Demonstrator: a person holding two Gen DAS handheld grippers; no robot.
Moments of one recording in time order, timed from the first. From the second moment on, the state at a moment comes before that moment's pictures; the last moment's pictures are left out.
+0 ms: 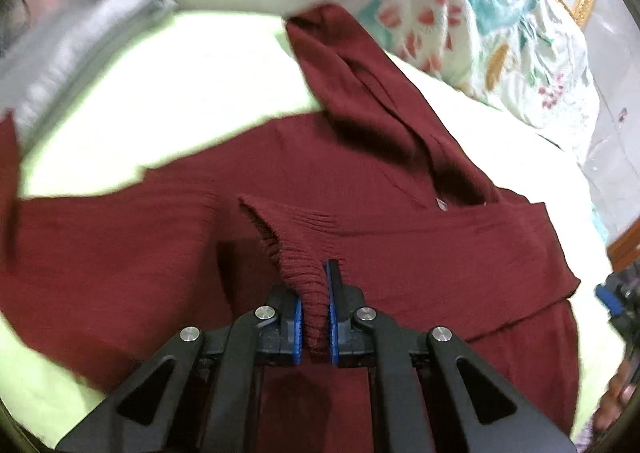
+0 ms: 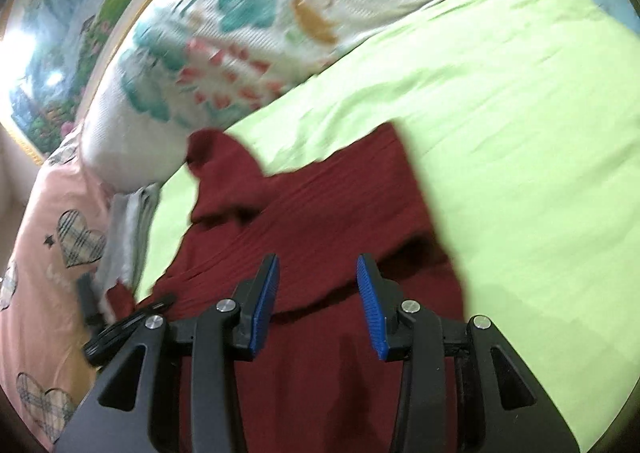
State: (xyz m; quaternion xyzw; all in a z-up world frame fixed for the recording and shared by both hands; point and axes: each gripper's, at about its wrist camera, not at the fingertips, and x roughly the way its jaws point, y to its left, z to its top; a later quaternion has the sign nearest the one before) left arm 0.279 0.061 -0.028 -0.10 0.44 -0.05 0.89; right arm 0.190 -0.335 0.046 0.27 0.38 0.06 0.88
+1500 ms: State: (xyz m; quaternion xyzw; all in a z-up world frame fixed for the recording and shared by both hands) left arm 0.196 0.158 -0.007 -0.12 0.42 0.02 0.90; right arm 0.223 -0.311 0.016 0.19 0.42 0.10 0.88
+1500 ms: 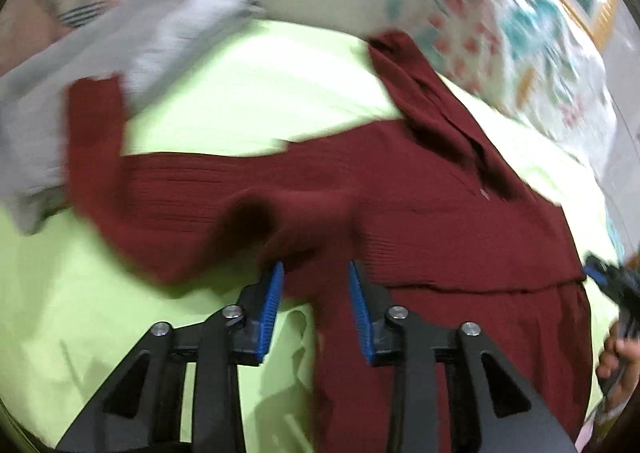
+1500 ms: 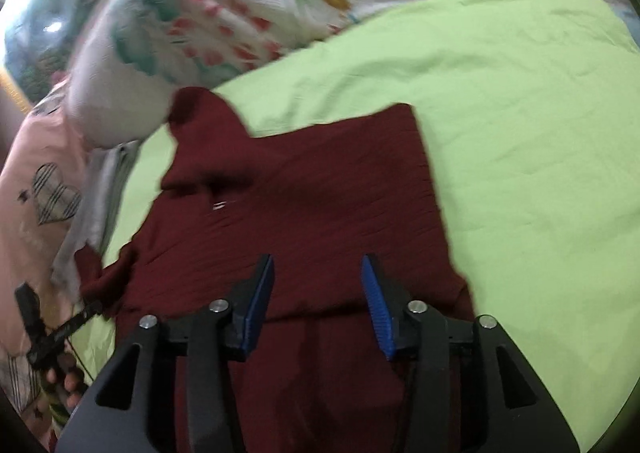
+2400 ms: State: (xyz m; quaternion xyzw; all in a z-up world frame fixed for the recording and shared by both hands) left arm 0.245 0.262 0.023 -0.18 0.34 0.12 0.91; right arm 0.161 -0.245 0.003 0.20 0.45 0.16 0.86
